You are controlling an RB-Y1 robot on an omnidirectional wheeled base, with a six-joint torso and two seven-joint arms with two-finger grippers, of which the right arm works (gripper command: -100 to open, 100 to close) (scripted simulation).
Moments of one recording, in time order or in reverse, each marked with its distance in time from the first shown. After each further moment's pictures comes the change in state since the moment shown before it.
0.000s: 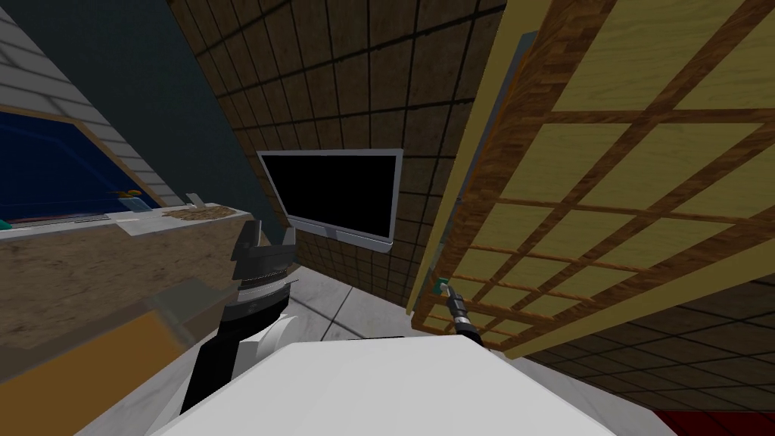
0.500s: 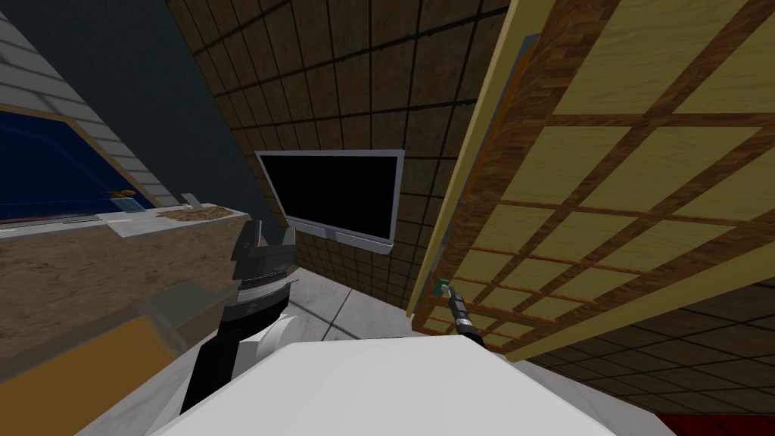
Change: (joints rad) arm 0.006 -0.001 -0.021 0.010 0.026 -0.020 0.102
